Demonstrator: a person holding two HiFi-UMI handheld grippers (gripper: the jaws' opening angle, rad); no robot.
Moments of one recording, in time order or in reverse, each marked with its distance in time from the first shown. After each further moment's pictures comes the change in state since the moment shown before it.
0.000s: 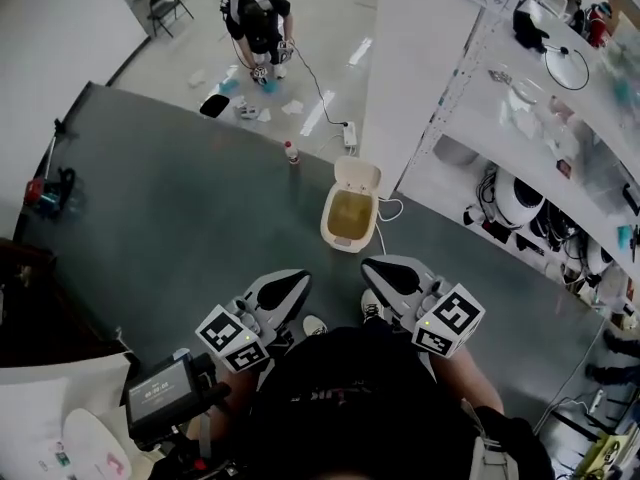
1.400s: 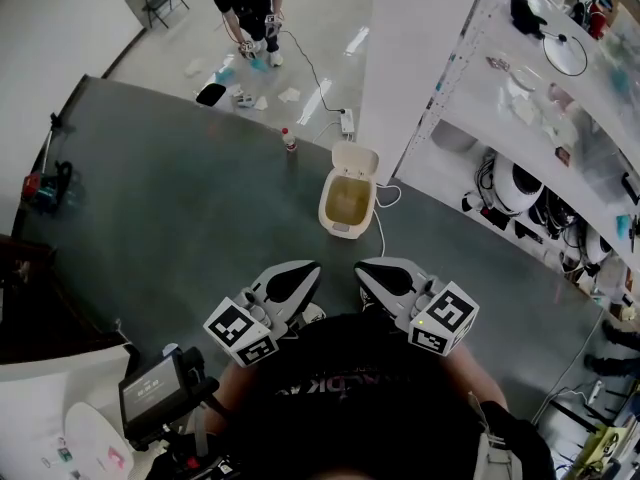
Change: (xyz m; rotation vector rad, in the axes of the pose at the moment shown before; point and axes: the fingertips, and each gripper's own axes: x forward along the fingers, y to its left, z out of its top) left arm 0.013 -0.017 -0.014 0.039 0.033 -0.014; right arm -0.006 0.020 -0.027 0.039 0.063 0.032
